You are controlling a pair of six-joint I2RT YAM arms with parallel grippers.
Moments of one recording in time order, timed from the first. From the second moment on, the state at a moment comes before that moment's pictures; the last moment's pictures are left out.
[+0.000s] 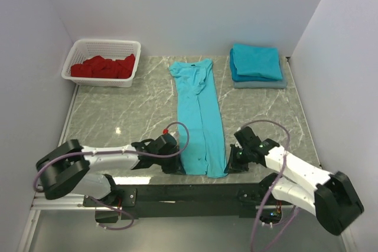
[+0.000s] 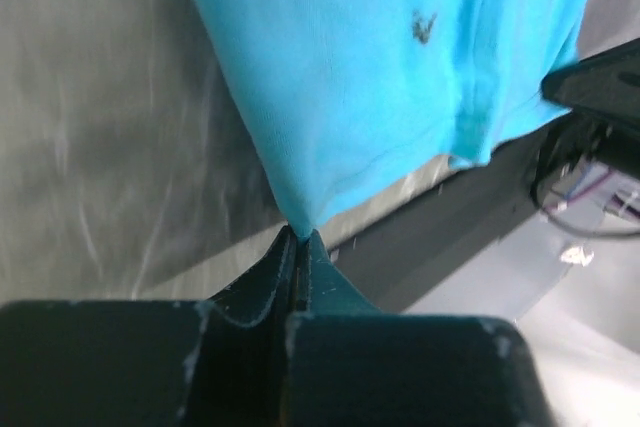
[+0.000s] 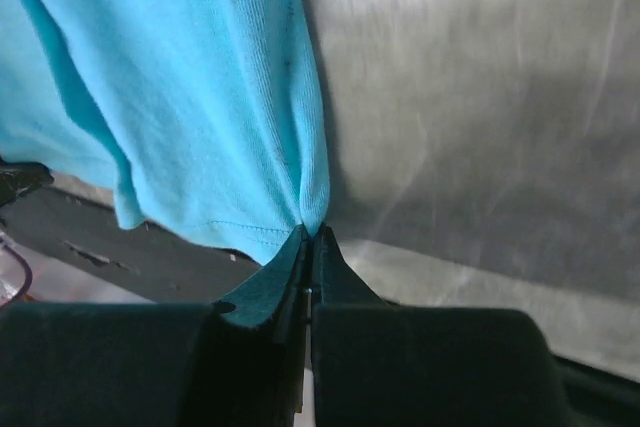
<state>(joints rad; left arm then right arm) -1.00 1.36 0.52 -0.07 0.20 -1.08 0.55 1.02 0.41 -0.61 -0.28 0.75</state>
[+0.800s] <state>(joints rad) -0.84 1.27 0.67 -0.09 0.11 -0.94 0.49 1.08 0.74 -0.55 -0.11 0.76</state>
